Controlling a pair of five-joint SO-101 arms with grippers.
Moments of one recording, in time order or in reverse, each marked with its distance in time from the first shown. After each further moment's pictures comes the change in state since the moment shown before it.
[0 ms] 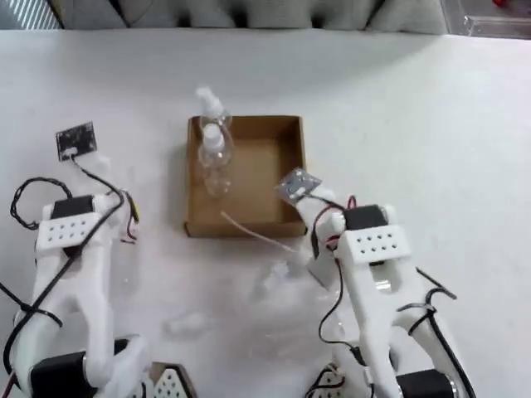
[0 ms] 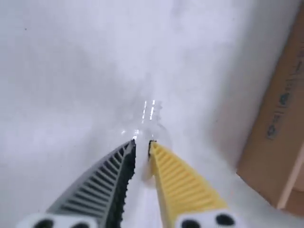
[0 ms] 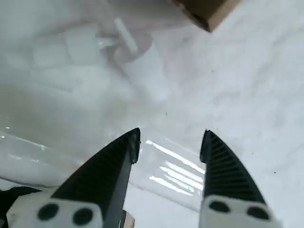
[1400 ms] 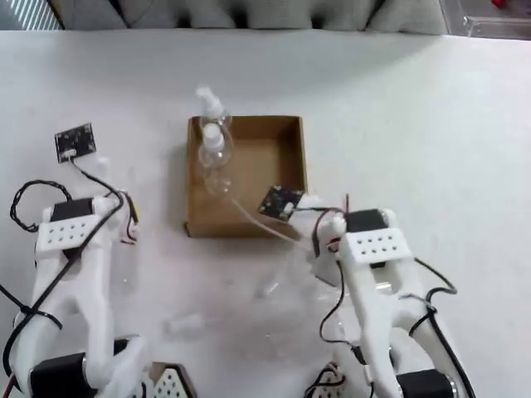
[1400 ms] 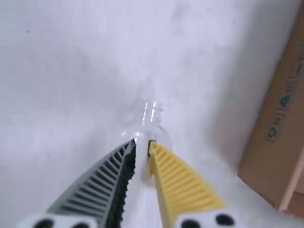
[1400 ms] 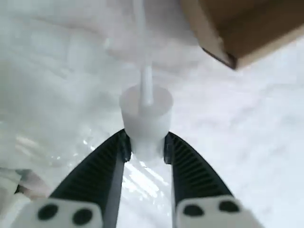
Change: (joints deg) left arm -0.3 -0.1 1.1 -0.9 0.0; right arm 3.8 0.0 -1.4 -1.1 22.7
